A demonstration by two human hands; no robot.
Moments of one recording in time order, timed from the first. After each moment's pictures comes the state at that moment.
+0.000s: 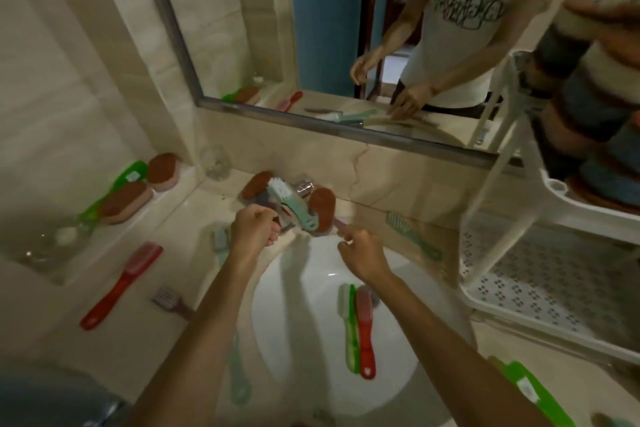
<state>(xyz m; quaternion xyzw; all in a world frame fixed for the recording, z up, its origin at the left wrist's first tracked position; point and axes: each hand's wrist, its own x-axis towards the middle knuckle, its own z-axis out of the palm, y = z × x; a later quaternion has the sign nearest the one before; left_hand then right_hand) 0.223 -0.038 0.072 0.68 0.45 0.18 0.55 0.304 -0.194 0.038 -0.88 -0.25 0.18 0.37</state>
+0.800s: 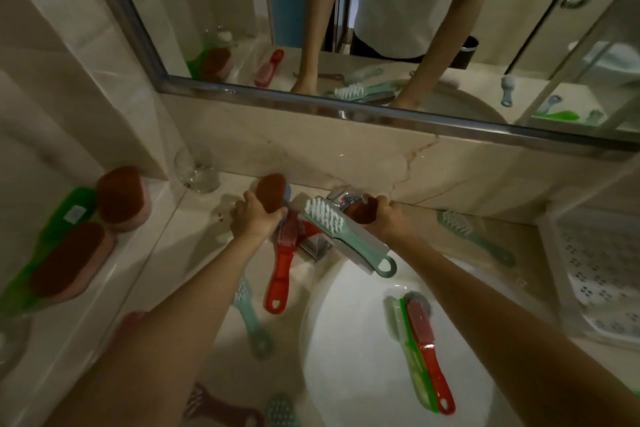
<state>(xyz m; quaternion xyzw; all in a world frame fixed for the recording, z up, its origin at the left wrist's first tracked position) 0.330 0.148 -0.035 0.84 0.44 -0.03 0.33 0.418 -0.054 -0.050 -0.94 -0.08 0.25 0.21</state>
